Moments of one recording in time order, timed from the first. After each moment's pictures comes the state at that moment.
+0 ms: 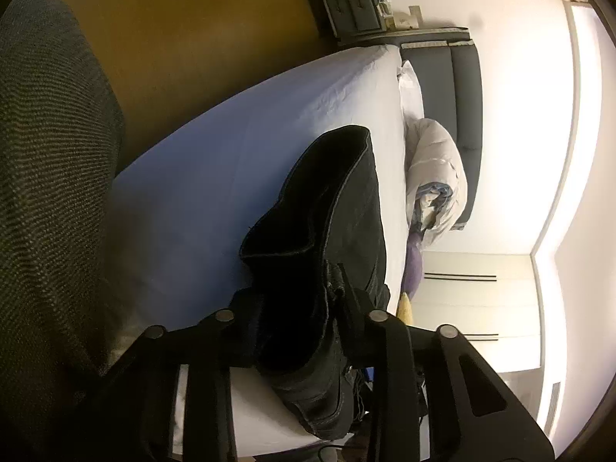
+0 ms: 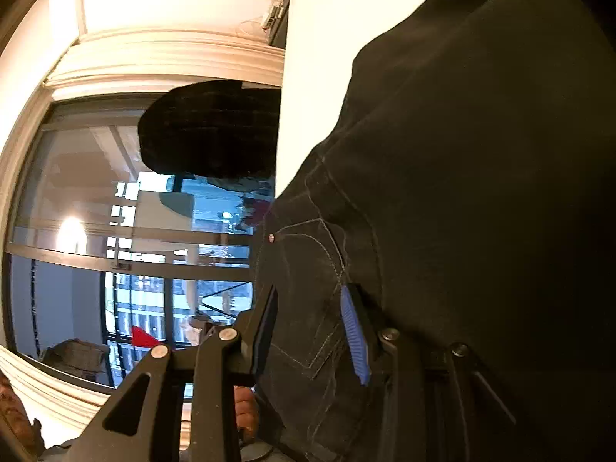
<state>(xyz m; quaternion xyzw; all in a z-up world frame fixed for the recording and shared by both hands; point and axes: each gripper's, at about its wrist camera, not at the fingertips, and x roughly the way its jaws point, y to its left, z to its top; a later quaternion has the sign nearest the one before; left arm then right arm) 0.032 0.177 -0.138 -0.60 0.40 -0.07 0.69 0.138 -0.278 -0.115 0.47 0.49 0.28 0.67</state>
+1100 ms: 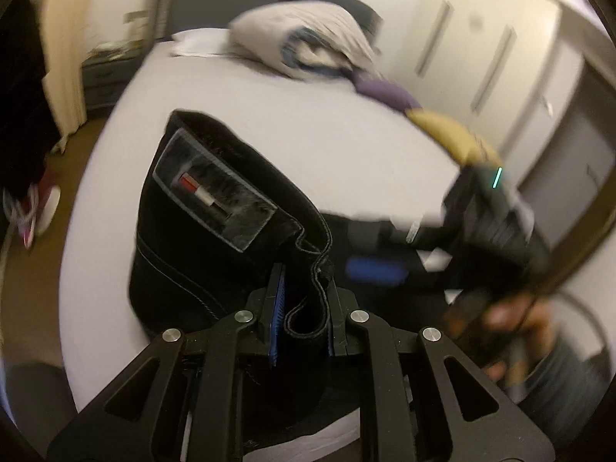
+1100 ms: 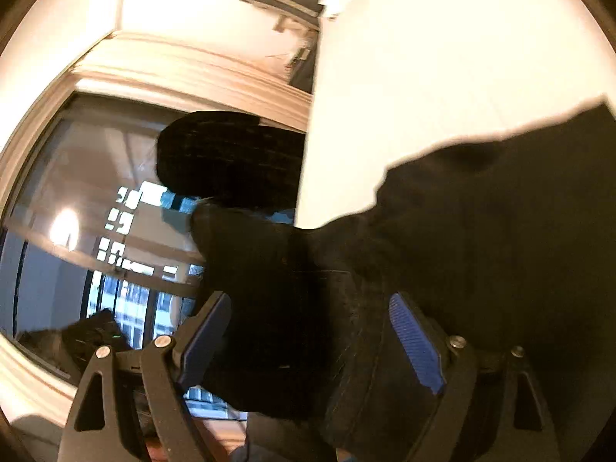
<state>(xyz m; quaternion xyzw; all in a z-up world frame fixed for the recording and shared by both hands) 0.037 -0.143 0.056 -0.02 0.40 -0.25 0.88 0.110 -0.342 -0.029 0.42 0.42 0.28 0.75</state>
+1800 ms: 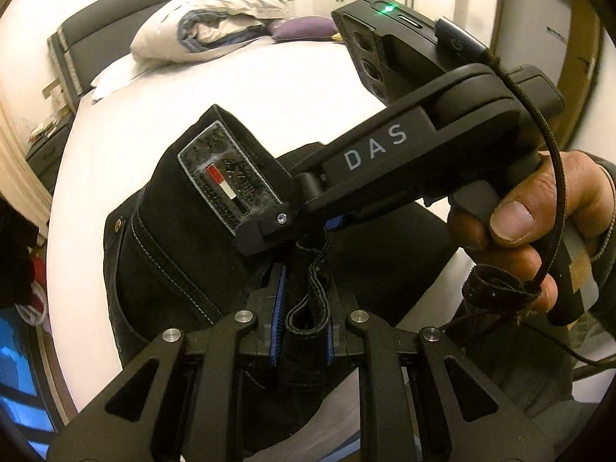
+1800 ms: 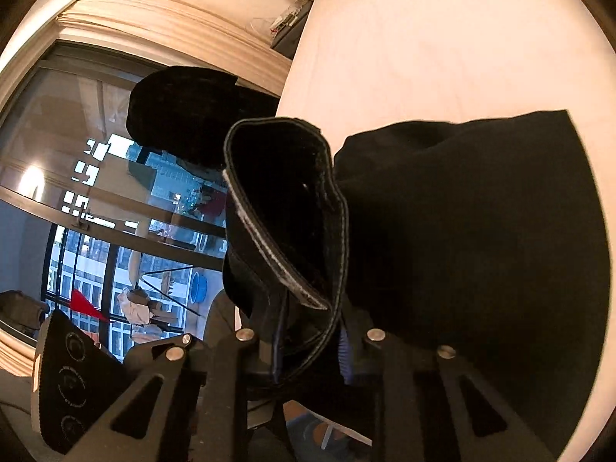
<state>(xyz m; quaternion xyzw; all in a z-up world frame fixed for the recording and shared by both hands) 0.015 -0.276 -0.004 0.18 0.40 -0.32 0.84 0.094 -0.356 -0.042 0.35 0.50 0.25 0.75</state>
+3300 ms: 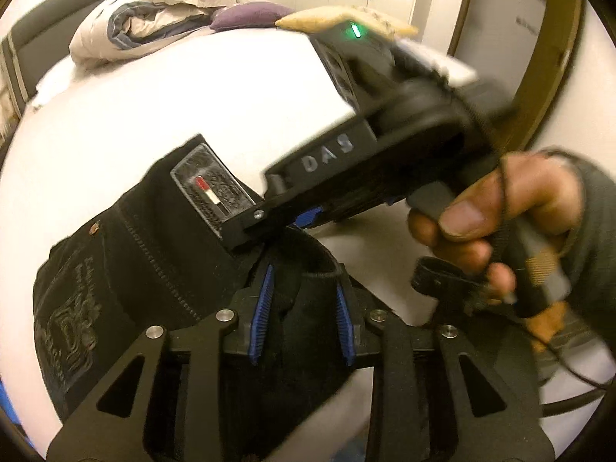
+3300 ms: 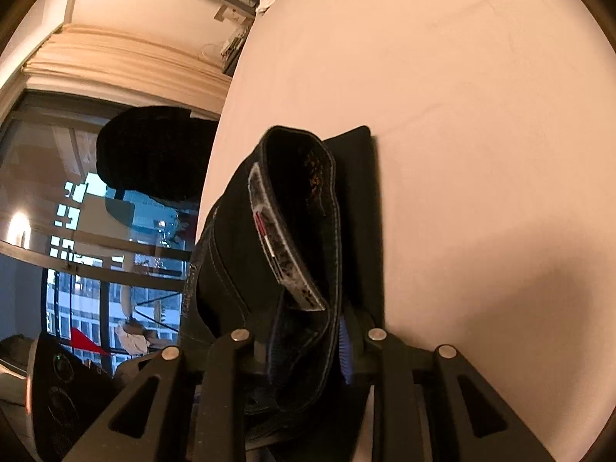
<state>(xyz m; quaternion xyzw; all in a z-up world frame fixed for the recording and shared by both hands) 0.034 -0.383 -0.030 0.15 0.42 -0.40 0.80 0.085 -0.445 -0.084 0.39 0.51 0.18 0.75</state>
